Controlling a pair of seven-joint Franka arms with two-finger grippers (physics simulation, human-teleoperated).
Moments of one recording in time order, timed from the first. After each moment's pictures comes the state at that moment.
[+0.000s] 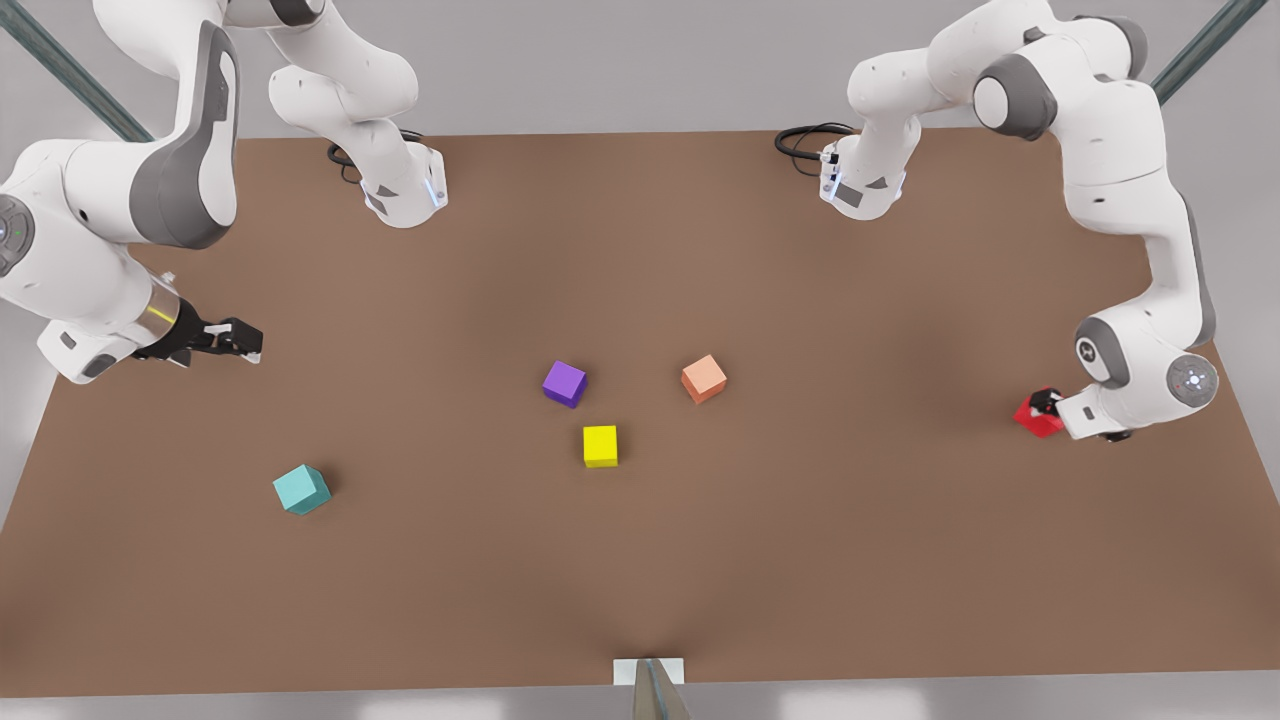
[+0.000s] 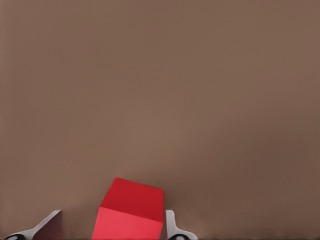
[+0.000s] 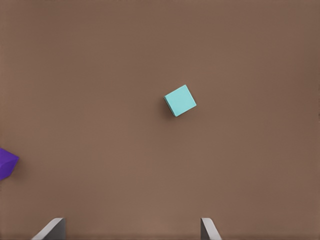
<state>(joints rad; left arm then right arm) 0.17 0.55 0.22 -1.81 0.01 2.27 0.88 0.18 0.13 -0.22 -1.49 -0.02 1.53 -0.10</state>
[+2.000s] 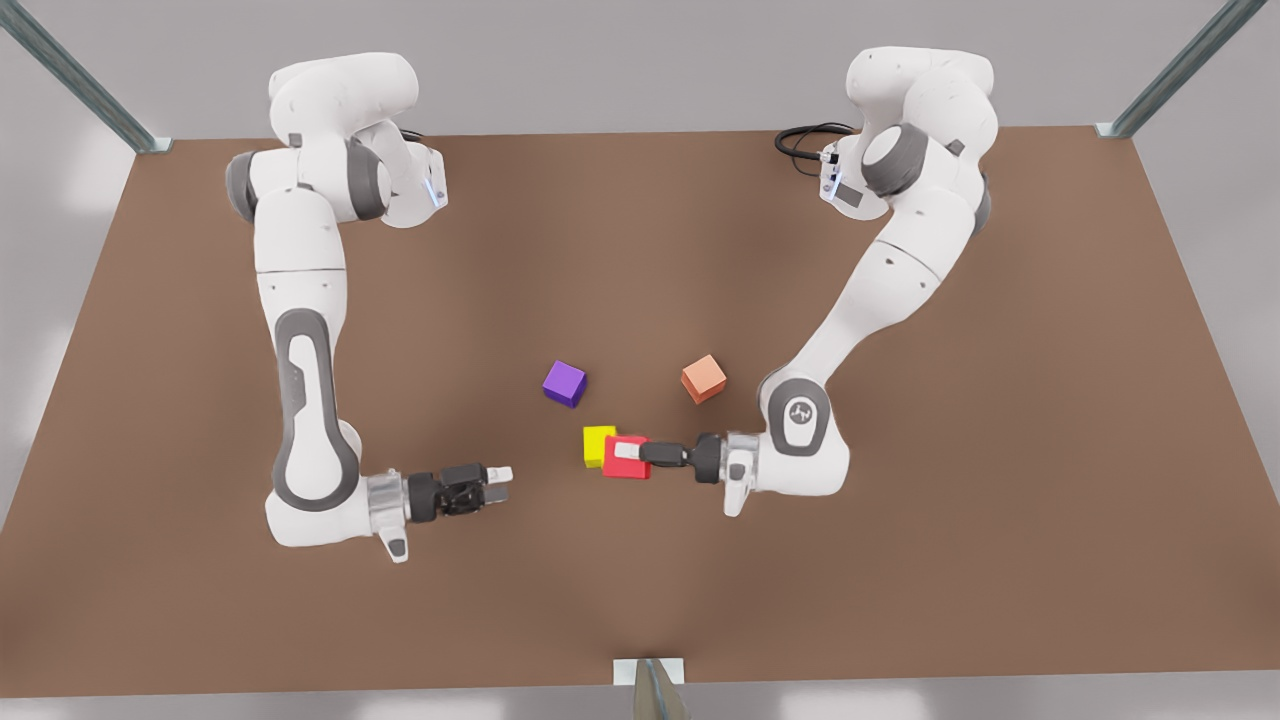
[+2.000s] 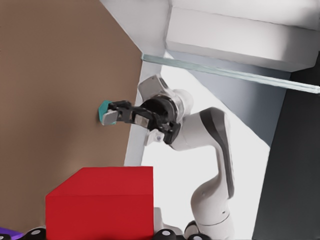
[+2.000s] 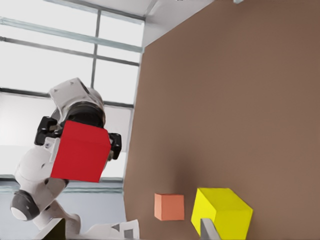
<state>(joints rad) -0.13 1.09 -0.60 -1.09 -1.21 2.15 0.25 0.20 0.97 -0.13 -1.14 1.38 1.59 -0.74</state>
